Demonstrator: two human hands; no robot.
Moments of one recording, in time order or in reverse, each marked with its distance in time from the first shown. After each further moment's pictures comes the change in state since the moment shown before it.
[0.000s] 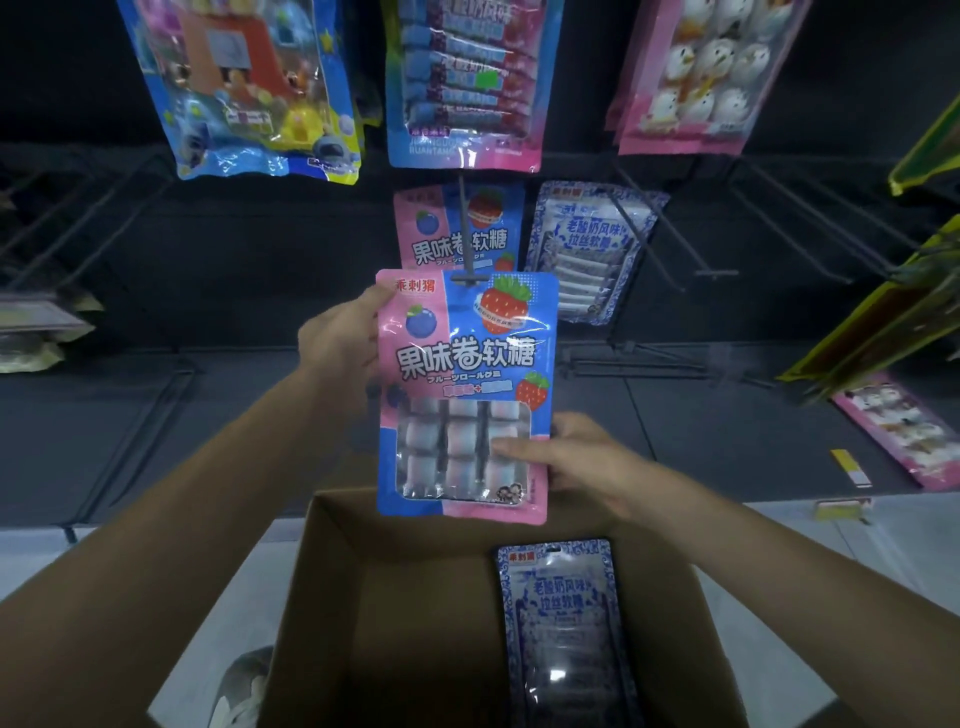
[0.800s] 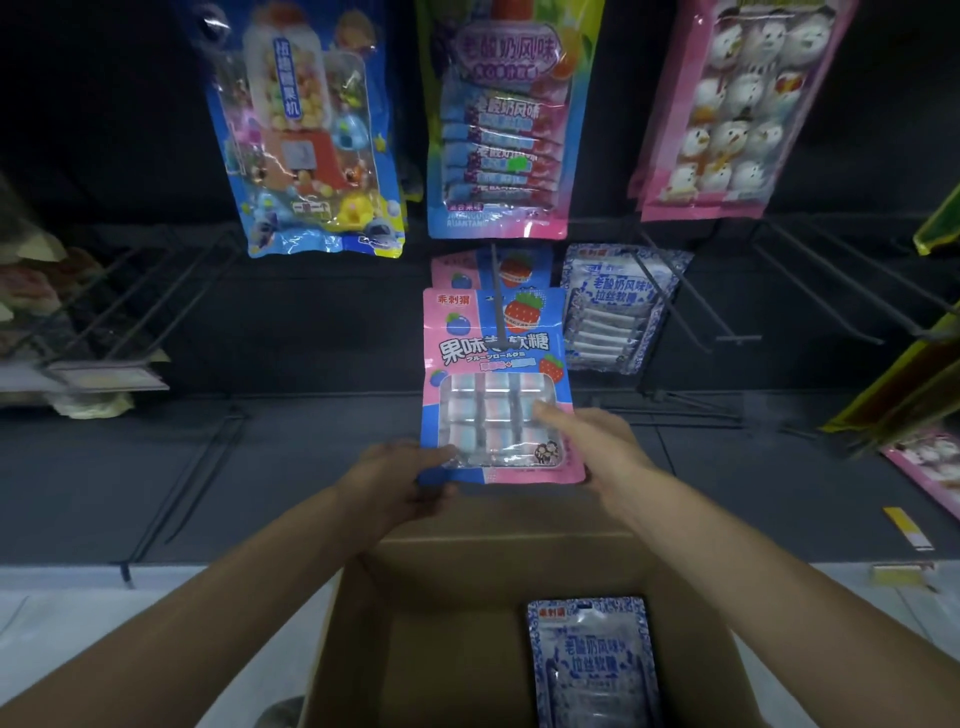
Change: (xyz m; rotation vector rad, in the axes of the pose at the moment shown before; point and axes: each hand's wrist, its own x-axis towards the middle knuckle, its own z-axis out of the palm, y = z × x) left_hand -0.016 -0.049 -0.037 0.225 -0.305 -0.247; right_hand 0.023 -0.051 0.009 0.243 0.375 -0.034
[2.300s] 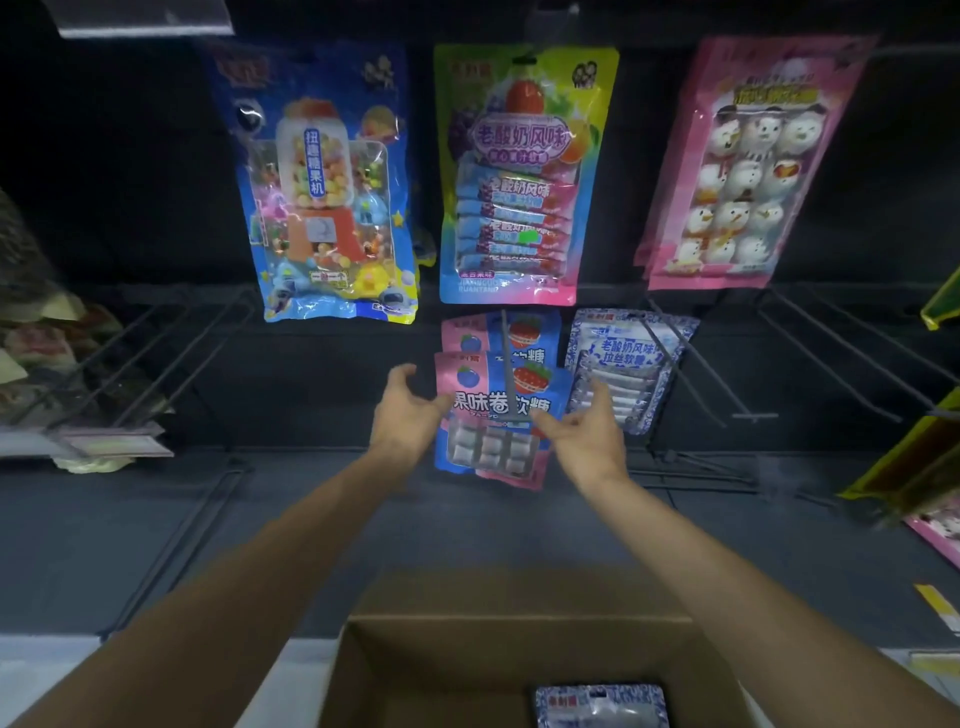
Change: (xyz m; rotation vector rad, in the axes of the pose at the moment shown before) left_hand 0.097 0.088 0.004 0.391 0.421 0.529; right_hand 0.079 -0.034 0.027 -0.313 0.237 -0.356
